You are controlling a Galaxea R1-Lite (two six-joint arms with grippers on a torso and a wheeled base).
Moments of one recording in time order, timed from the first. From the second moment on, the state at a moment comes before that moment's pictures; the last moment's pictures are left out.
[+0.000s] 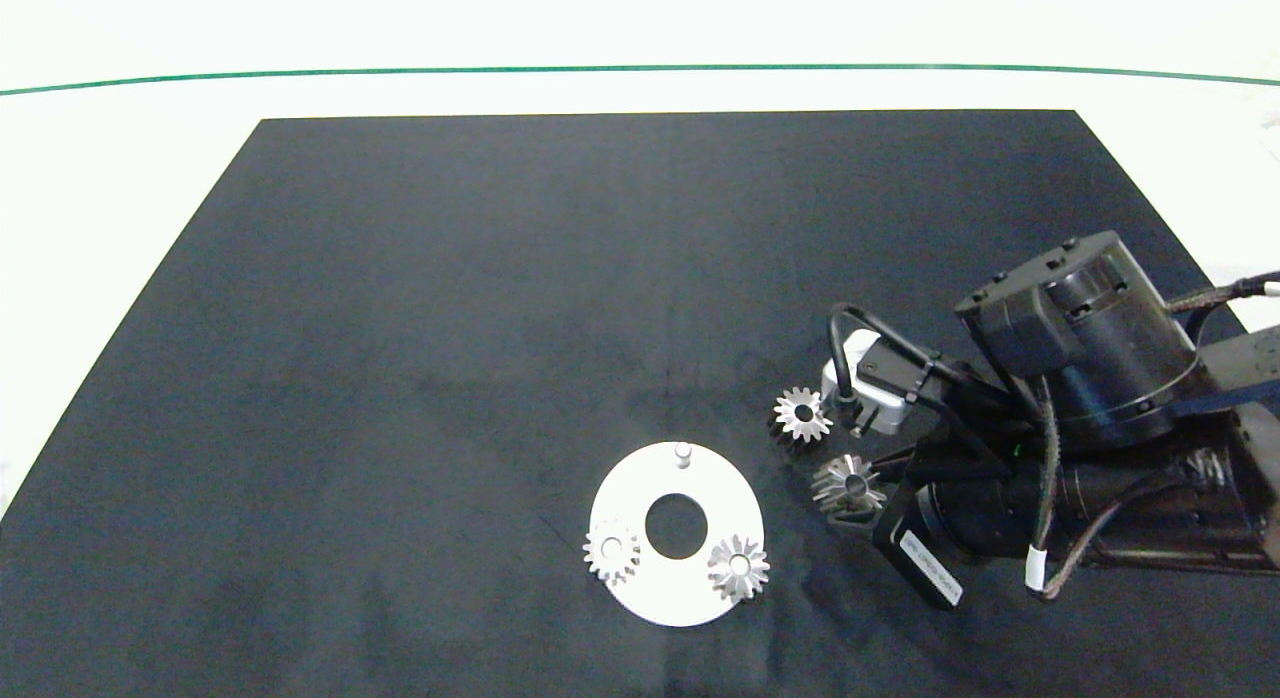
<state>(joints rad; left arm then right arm) 0.06 0.89 -1.49 0.90 0.06 0.05 0.74 1.58 -1.15 0.38 -0.20 -0.23</state>
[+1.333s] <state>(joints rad) 0.06 0.89 -1.49 0.90 0.06 0.05 0.85 1.92 -1.60 0.49 -0.21 -0.19</state>
